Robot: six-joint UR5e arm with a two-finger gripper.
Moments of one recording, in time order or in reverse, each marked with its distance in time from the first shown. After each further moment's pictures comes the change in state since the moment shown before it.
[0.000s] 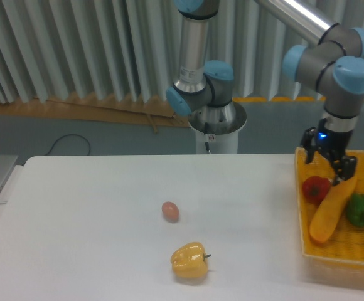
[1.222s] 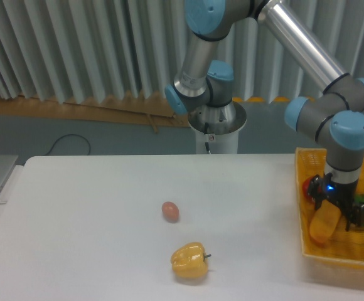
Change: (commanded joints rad) arm -0.132 -0.203 0.025 0.169 0.090 -0.060
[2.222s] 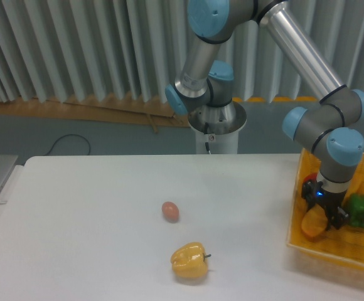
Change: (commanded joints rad) arm 0.025 0.029 -0.068 -0.038 -0.001 0.081
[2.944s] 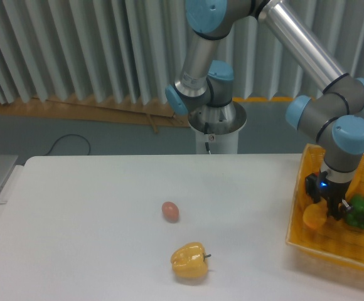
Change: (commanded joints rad) arm 0.006 0.040 0.054 -0.124 -0.070 -0.035
